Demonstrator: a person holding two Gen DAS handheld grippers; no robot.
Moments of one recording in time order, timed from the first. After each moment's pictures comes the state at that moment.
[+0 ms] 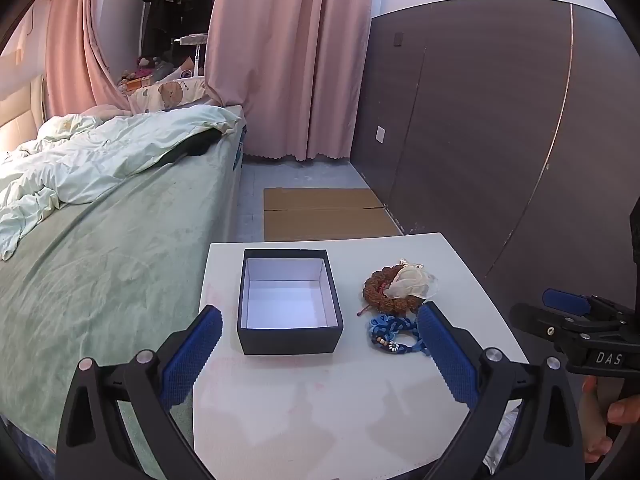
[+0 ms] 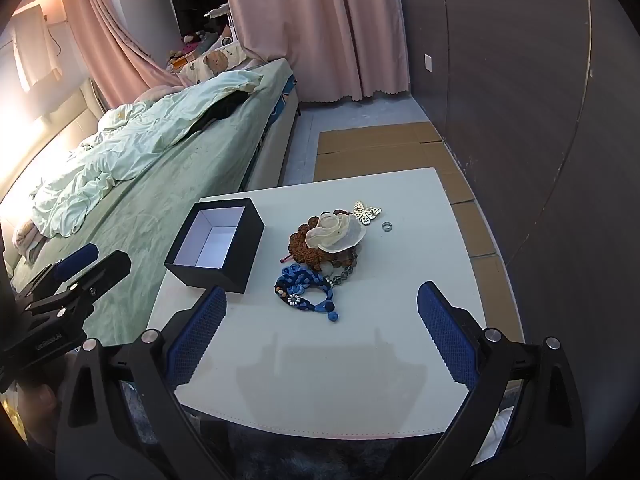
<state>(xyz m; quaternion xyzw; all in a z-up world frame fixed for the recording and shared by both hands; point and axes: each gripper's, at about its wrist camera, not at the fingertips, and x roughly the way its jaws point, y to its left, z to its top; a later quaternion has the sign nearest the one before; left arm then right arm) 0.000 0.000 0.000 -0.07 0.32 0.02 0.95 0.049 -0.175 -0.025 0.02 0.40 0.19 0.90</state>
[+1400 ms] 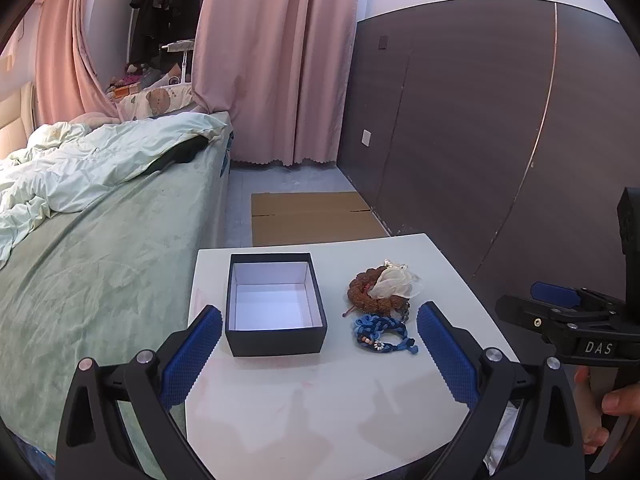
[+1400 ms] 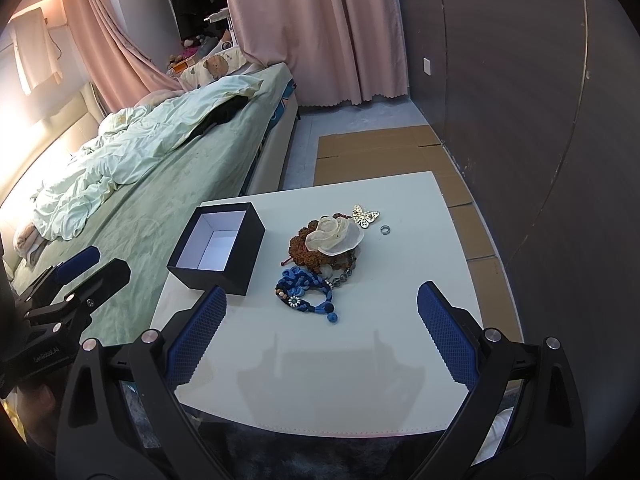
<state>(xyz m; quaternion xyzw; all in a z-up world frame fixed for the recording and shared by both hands) -0.006 -0.009 0.005 -0.06 0.31 0.00 0.95 0.053 -0.178 -0.022 0.03 0.40 0.19 0.90</state>
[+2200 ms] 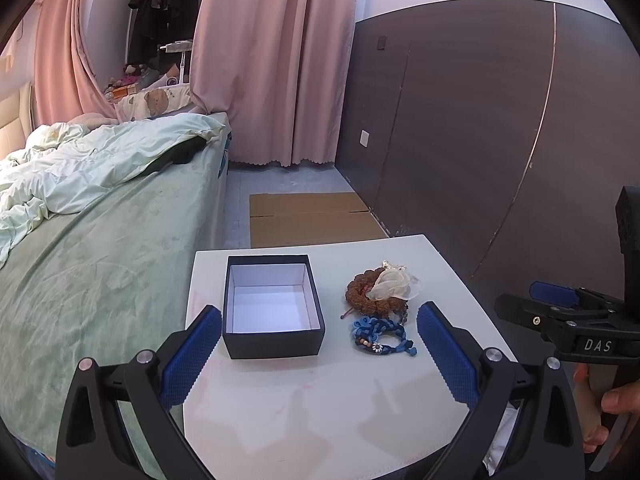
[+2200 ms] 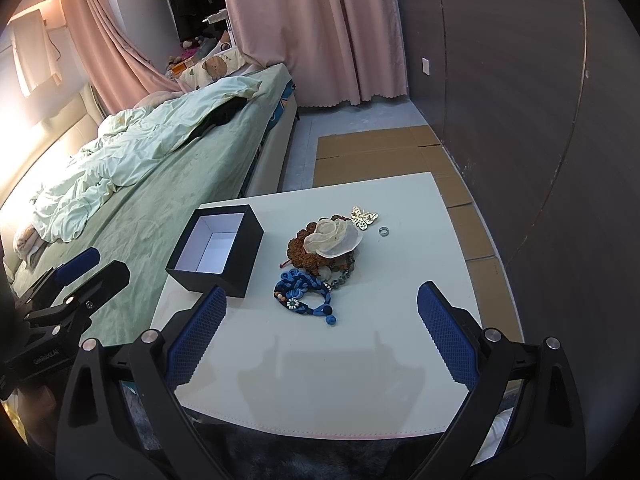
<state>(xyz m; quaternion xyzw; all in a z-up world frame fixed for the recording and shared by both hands) -0.003 -0.009 0.005 -0.06 0.31 -0.01 0.95 0.053 -0.184 -0.022 0.03 0.39 0.19 0.90</state>
